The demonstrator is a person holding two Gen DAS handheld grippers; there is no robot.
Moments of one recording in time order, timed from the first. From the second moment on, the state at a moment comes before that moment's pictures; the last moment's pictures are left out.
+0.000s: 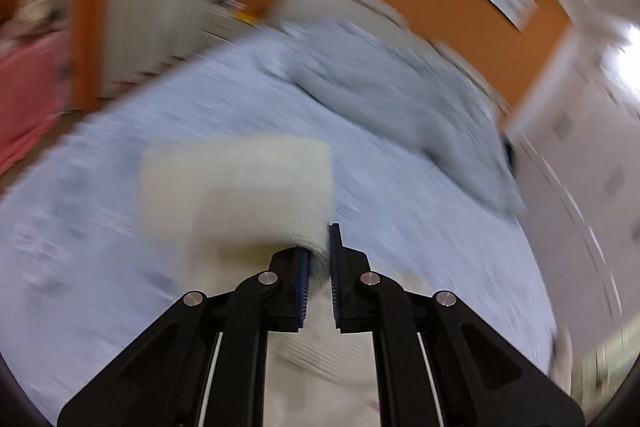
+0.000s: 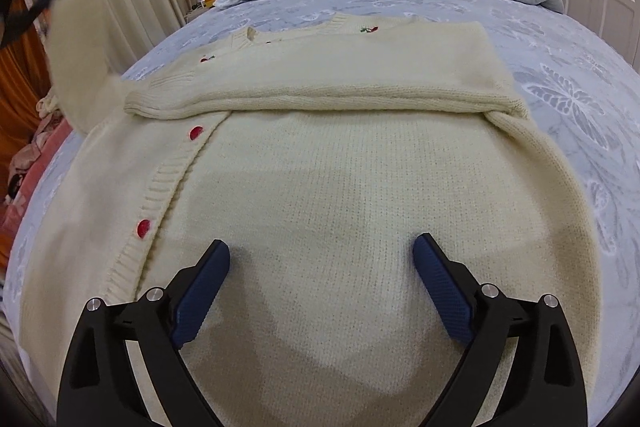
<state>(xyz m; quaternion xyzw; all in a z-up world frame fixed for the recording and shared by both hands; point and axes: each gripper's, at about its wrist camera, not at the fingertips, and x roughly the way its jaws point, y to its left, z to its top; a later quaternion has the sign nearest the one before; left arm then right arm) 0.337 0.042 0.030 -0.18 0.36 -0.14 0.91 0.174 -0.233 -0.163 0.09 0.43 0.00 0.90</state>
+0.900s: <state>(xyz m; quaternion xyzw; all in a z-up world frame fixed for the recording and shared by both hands) 0.361 0.102 -0.161 -0.37 0.52 0.00 0.77 0.336 -0.289 -0.140 0.23 0.48 -0.03 0.85</state>
